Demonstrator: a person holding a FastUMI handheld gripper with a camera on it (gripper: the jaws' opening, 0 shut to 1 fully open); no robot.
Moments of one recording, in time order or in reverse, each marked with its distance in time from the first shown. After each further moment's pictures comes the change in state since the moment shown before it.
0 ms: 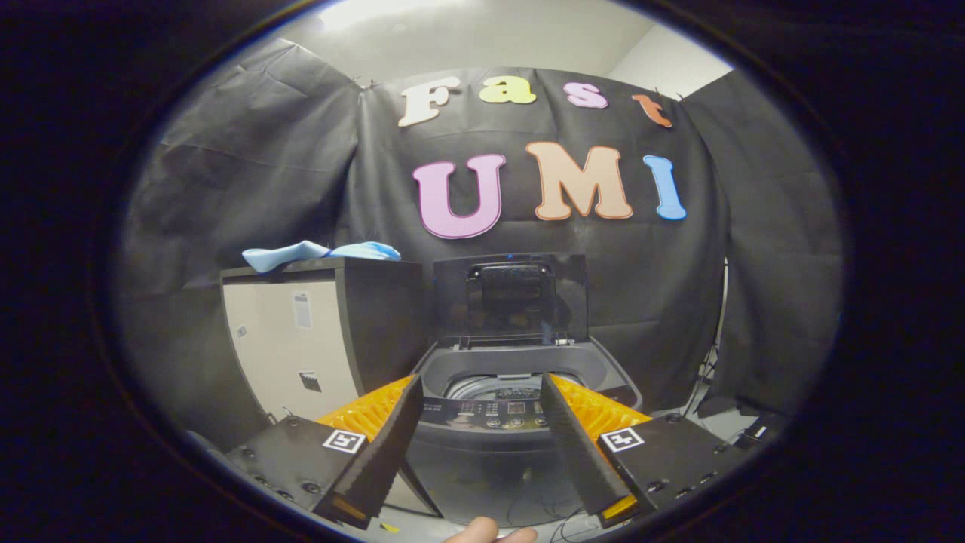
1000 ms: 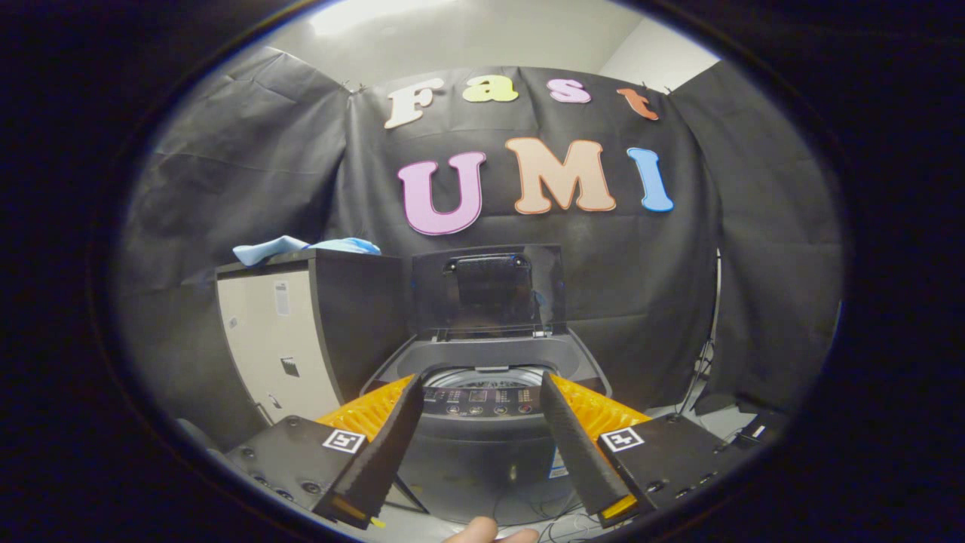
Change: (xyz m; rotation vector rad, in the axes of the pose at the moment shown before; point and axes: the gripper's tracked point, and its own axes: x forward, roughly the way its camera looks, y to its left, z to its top) arm -0.011 -0.064 -0.020 0.014 -0.008 0.010
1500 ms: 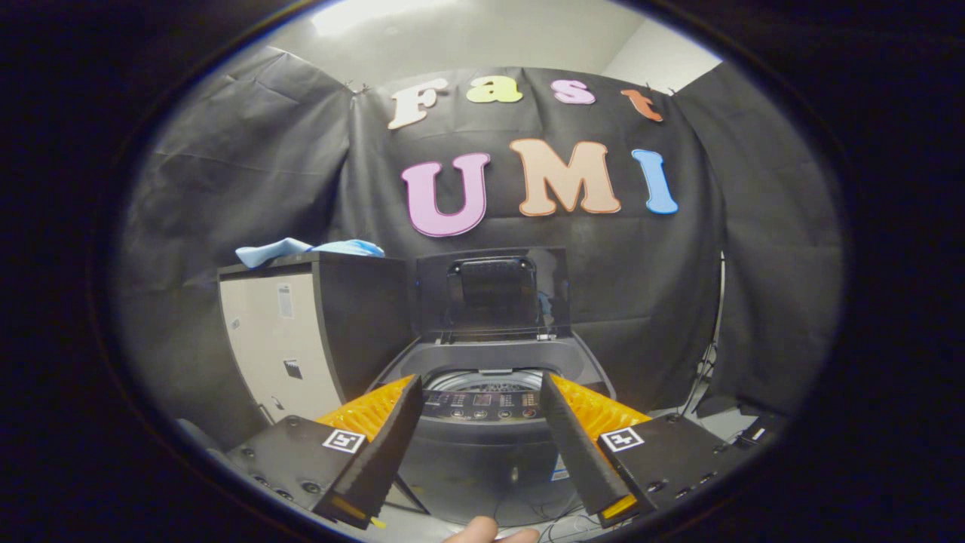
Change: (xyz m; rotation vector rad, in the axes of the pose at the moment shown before) arm 0.002 0.001 0.004 0.001 -0.004 0.006
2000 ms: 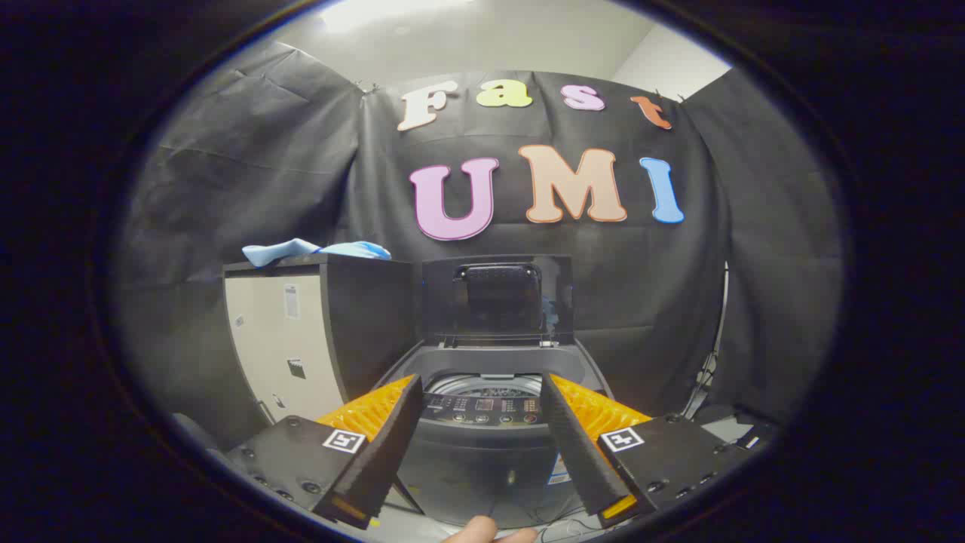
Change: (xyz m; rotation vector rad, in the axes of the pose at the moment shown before) arm -0.001 0.006 0.008 -0.026 -0.007 0.018
